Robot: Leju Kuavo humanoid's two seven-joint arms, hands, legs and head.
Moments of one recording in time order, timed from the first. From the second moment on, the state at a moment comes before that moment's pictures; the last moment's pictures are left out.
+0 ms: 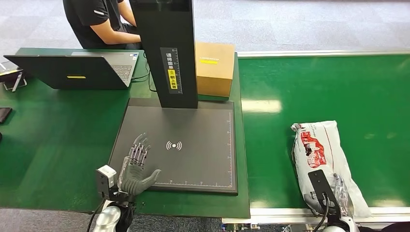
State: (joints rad) left arm -0.06 -0.20 -0.04 -1.20 -0.15 -0.30 -0.65; right arm -0.01 0.17 -0.61 -1.38 0.87 -0.01 0.12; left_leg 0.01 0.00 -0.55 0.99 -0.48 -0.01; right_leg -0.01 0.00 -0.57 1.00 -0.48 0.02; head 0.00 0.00
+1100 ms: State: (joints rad) left arm -0.07 -0.21 -0.04 -1.18 -0.13 -0.28 -0.64; right arm -0.06 0.11 -0.56 -1.27 0.85 0.08 0.13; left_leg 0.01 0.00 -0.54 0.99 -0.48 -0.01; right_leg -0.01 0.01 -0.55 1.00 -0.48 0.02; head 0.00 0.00
